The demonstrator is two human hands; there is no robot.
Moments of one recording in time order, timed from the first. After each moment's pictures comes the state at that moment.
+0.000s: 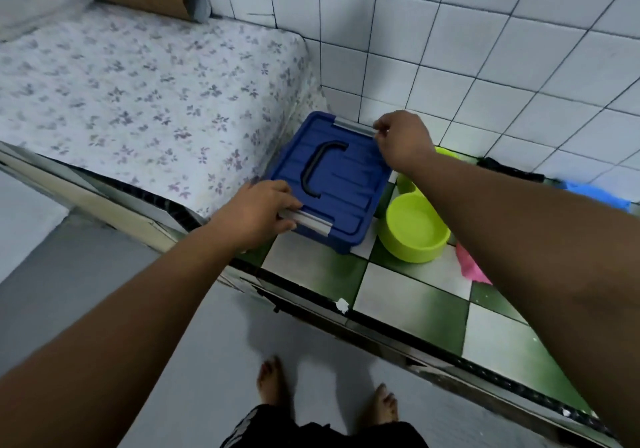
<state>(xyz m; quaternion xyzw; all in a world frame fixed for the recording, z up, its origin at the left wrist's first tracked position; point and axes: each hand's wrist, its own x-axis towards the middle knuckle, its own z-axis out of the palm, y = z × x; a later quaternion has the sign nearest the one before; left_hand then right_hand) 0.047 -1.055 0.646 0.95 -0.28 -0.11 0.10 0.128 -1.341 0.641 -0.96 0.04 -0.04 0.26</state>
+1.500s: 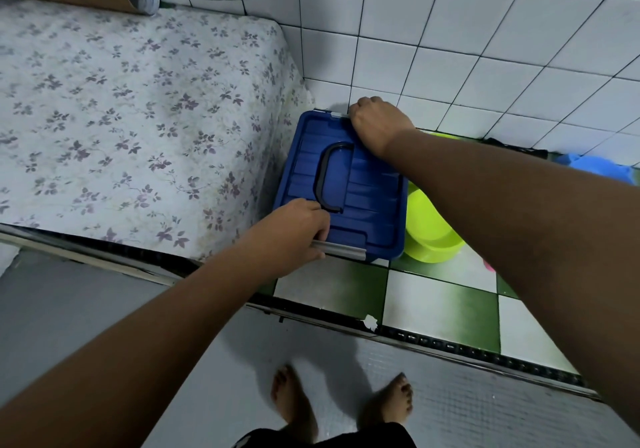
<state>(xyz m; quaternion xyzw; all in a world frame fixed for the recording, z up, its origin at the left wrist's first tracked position) 0.085 -1.063 0.623 0.89 -0.40 -0.18 0.14 0.196 -1.303 0.619 -0.99 -0.11 -0.01 -0.13</state>
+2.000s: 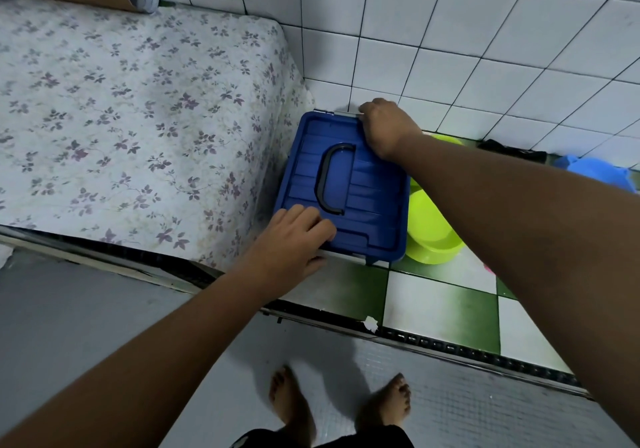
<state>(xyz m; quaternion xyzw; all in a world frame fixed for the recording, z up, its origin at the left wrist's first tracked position) 0.068 -1.049 0.586 0.87 -0.47 0.03 0.13 0.197 -1.318 0.607 -0.99 0.00 0.01 0.10</state>
